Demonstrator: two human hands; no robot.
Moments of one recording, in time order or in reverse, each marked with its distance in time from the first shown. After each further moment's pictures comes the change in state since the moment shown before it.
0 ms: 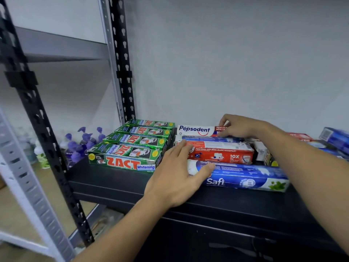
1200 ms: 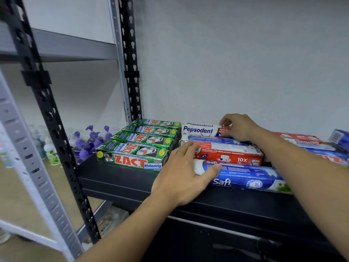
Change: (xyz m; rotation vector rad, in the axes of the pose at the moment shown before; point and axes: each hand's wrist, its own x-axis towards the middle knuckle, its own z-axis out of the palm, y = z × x) left_hand 0.000 0.000 0.002 0.029 0.021 0.003; right_hand 0.007 -0.006 0.018 -0.167 0.263 -0.161
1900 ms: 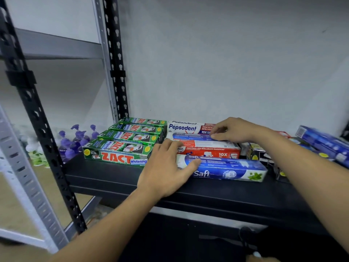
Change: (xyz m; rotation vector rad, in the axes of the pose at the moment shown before) left_hand -0.005 0.003 -0.001 0.044 0.110 0.048; right_hand -0.056 0.007 -0.039 0.061 -0.242 -0.058
